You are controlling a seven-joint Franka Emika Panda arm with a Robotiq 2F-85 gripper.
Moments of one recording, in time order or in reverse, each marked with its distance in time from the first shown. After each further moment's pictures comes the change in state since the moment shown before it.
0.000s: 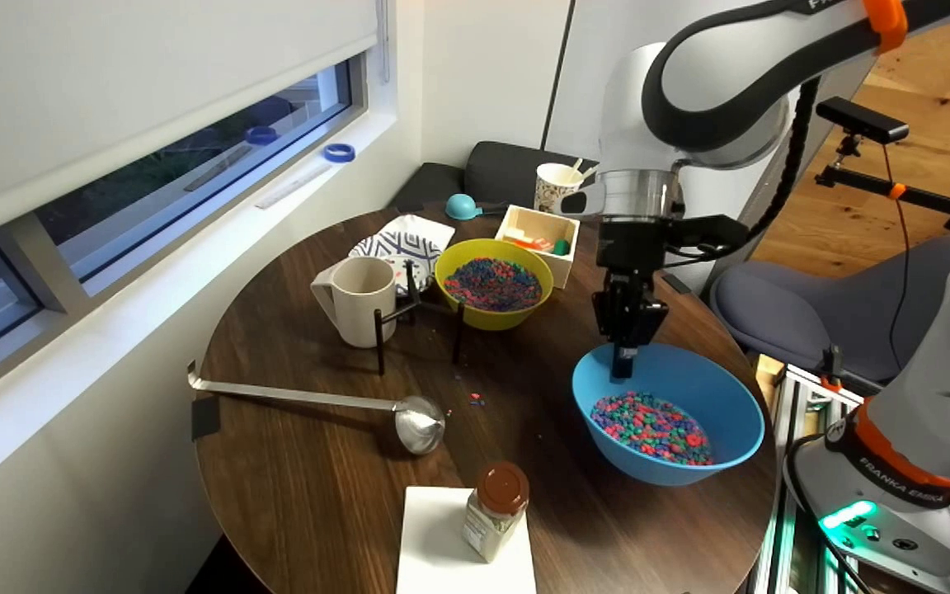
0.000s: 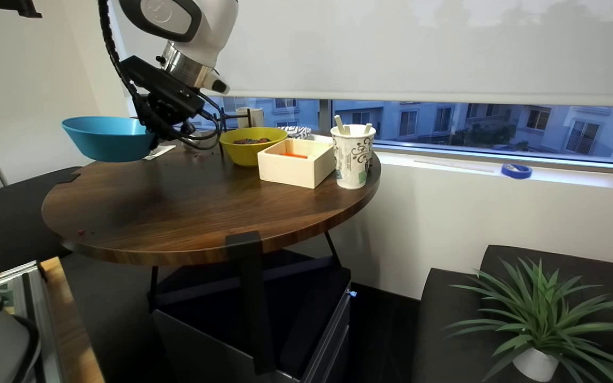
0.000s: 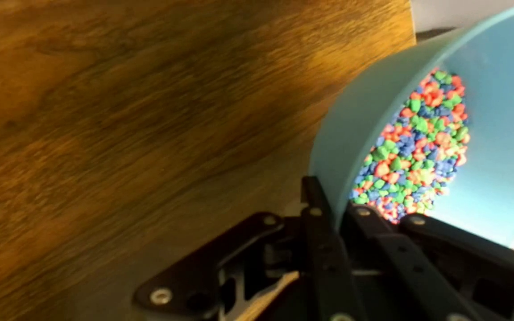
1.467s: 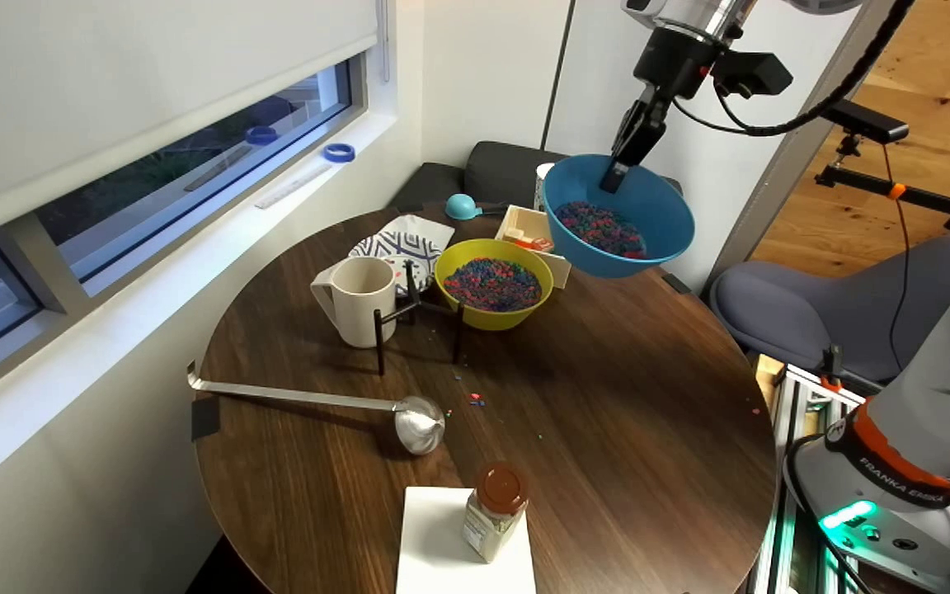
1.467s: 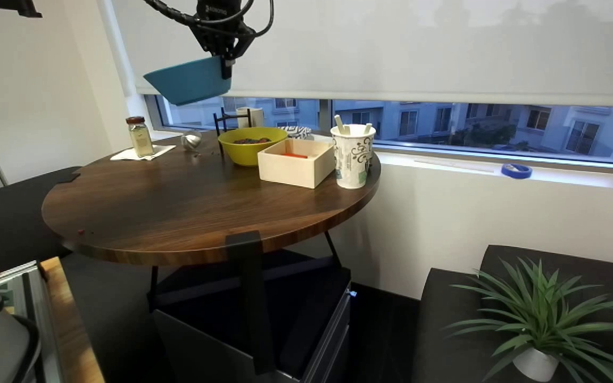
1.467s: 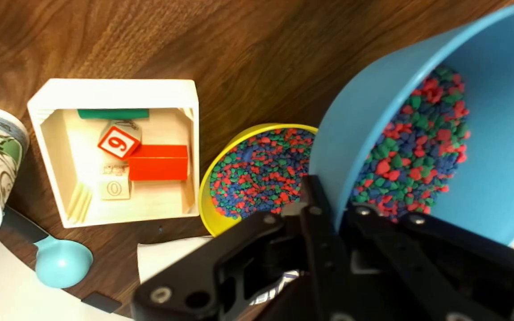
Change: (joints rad) arm -0.141 -0.227 -0.085 0.153 -0.286 0.097 0.314
